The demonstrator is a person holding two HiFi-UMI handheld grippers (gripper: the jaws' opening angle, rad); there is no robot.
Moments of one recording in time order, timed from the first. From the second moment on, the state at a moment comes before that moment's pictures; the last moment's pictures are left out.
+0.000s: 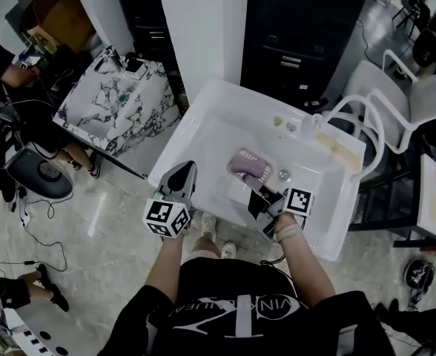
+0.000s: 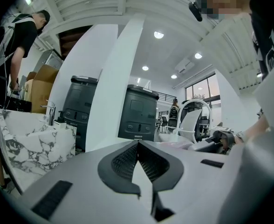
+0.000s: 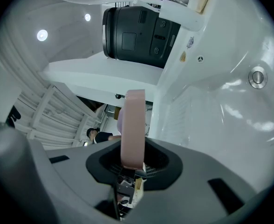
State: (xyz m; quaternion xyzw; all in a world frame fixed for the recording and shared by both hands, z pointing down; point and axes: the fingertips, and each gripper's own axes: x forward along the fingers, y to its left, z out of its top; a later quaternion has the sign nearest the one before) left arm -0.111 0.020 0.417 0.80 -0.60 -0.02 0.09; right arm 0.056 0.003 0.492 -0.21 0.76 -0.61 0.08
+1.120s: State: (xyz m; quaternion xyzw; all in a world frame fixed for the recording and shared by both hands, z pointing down) left arm -0.108 -0.092 0.424 0.83 -0.55 -0.01 0.11; right arm 0.045 -0.084 0.488 -0.25 0.74 -0.61 0.09
